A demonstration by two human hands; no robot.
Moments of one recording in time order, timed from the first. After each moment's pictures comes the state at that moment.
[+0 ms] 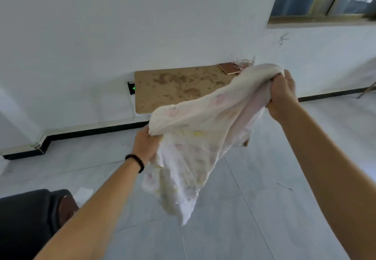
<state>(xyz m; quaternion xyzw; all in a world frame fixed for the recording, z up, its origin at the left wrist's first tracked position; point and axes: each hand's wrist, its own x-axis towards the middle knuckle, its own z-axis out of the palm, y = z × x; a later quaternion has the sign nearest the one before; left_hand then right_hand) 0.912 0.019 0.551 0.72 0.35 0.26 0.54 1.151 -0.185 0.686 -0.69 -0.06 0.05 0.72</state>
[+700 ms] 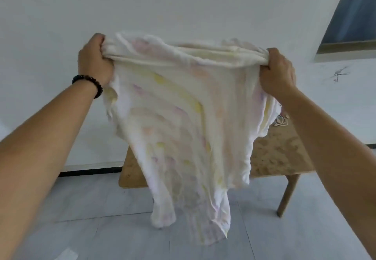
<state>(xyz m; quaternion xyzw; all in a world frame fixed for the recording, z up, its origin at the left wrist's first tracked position) 1.283 0.366 0.779 0.79 0.36 0.48 0.12 1.601 0.102 0.742 -0.85 -0.35 -0.15 0.38</state>
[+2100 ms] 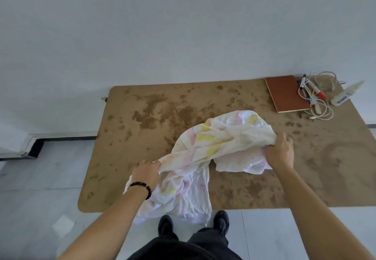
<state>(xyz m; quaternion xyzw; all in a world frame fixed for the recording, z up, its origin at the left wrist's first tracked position) 1.472 0.428 0.356 0.86 0.46 -0.17 0.11 1.814 0.231 0.390 -0.94 -0.16 0.16 0.26</state>
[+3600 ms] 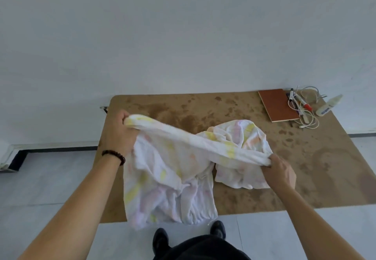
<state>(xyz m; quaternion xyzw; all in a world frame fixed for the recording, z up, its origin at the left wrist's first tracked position) 1.461 0.516 0.510 0.72 0.51 0.32 0.36 1.761 0.205 0.391 -0.97 -0.20 0.10 0.12</state>
